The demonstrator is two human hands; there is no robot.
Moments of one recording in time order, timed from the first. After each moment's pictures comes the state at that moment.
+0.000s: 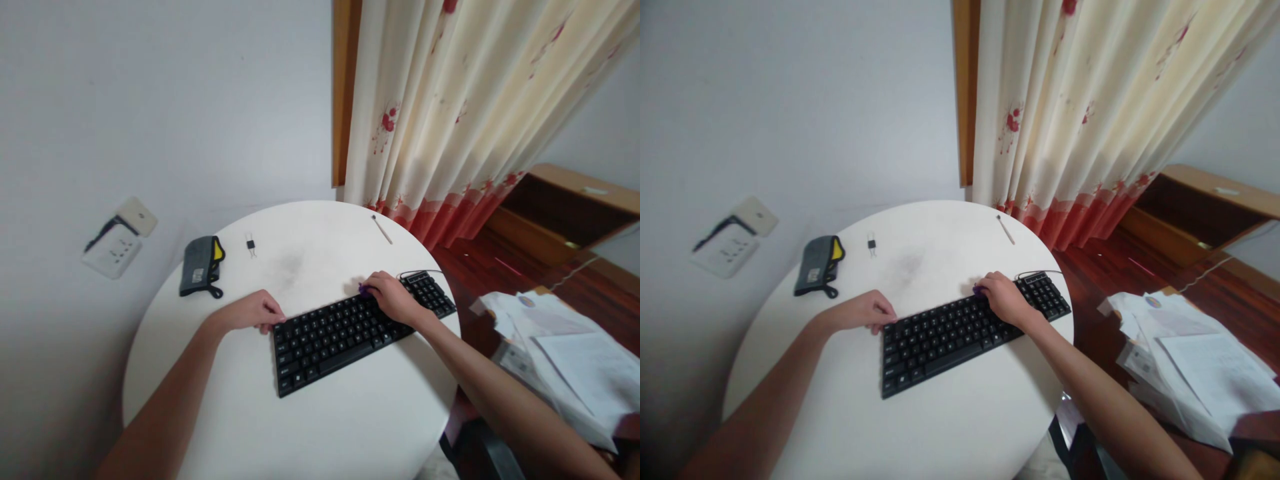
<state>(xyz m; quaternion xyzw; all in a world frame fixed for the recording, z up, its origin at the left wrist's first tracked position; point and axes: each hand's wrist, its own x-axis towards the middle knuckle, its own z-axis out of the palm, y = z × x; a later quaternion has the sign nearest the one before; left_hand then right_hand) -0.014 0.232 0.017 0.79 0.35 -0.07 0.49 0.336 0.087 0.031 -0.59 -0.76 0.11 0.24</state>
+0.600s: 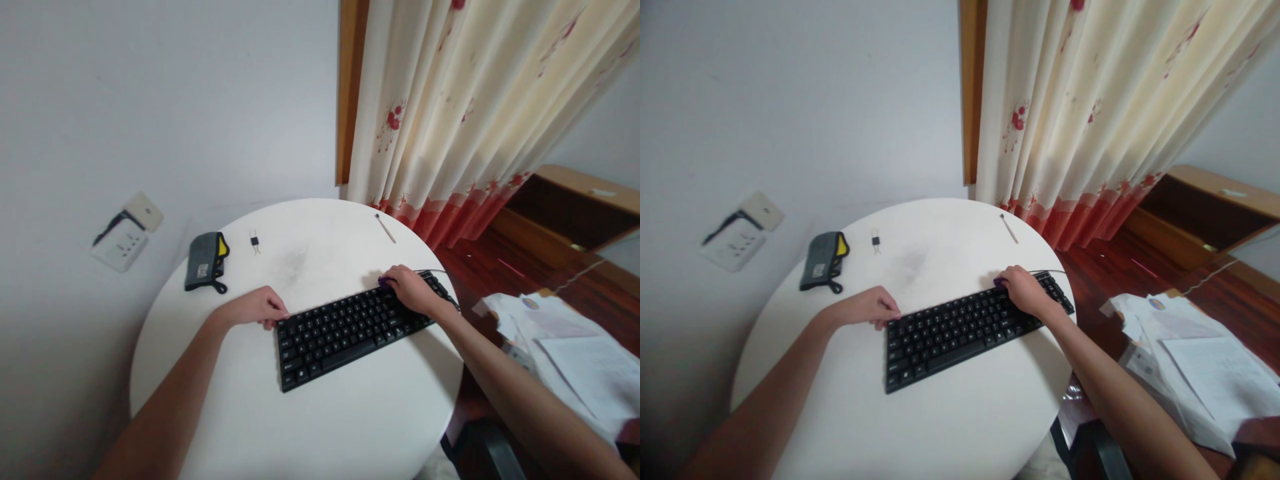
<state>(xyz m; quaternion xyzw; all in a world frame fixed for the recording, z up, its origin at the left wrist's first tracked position) -0.013 0.231 0.018 0.79 0.35 -0.07 0.50 0.374 0.088 0.033 -0.65 -0.73 0.09 0.18</state>
